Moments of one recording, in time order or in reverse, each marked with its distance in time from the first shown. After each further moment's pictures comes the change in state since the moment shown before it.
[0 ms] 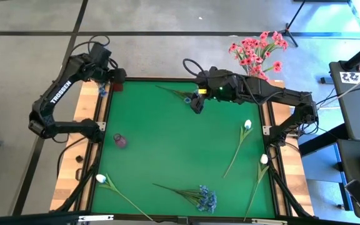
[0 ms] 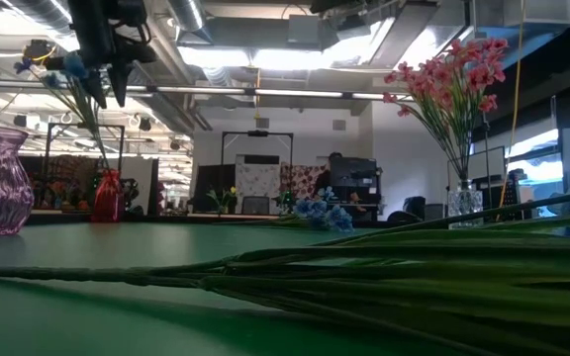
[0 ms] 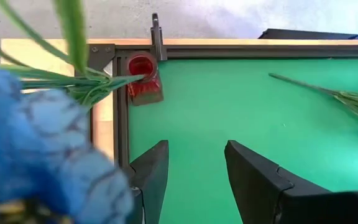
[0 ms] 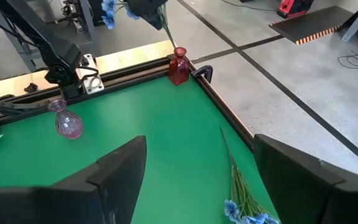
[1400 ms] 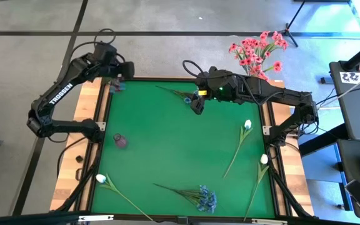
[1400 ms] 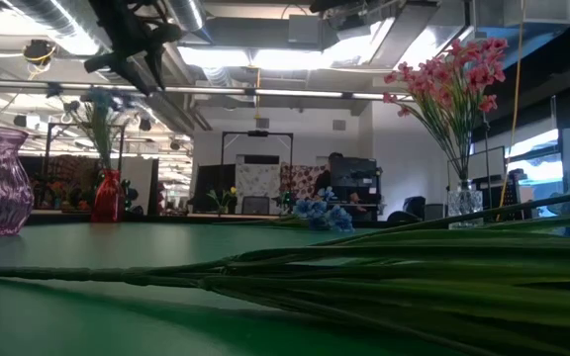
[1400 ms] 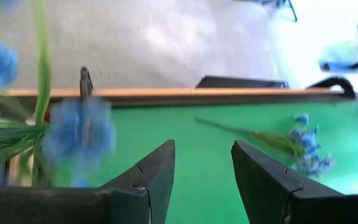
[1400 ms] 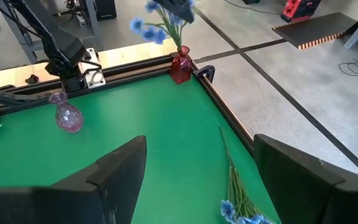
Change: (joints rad) left arm -0.152 -0.004 0.002 0.274 0.017 -0.134; right arm -0.002 -0.001 0.000 -0.005 -0.009 -0.045
